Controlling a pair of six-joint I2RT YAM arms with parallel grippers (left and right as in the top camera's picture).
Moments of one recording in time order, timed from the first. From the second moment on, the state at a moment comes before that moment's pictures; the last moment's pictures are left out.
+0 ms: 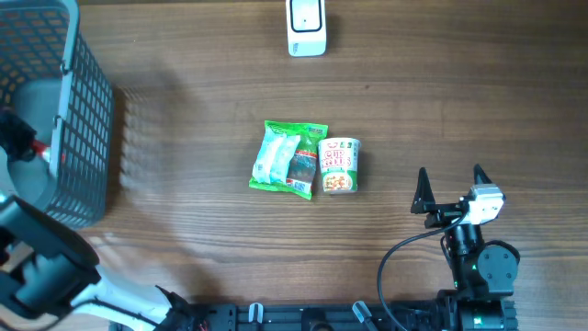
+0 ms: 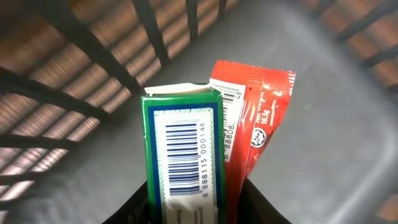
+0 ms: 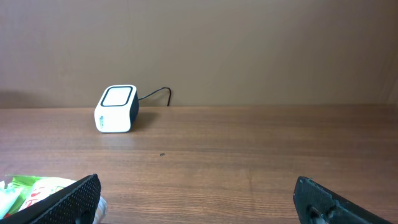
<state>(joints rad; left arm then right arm) 0.75 1.86 1.49 -0.61 0.00 -0.10 -0.01 0.02 0.01 0.00 -0.07 0.04</state>
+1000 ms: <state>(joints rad) 0.22 1.25 1.49 -0.77 -0.19 -0.27 -0.01 0.02 0.01 0.00 -0.07 0.04</state>
